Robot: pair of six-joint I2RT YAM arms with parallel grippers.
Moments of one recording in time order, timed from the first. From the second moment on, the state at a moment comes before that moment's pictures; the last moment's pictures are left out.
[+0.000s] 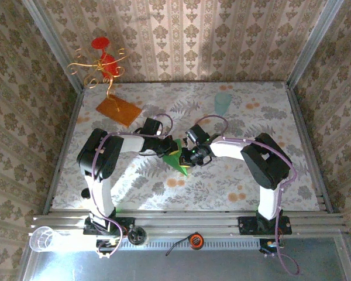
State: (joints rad) left arm -0.50 1.95 0.99 -0.02 0.65 -0.77; right arm 0.64 1.89 1.08 -0.31 -0.44 0.71
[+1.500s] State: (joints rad) left arm -0.59 1.84 0.92 -0.11 0.56 -0.70; right arm 0.63 1.91 1.08 -0.31 -0.44 0.74
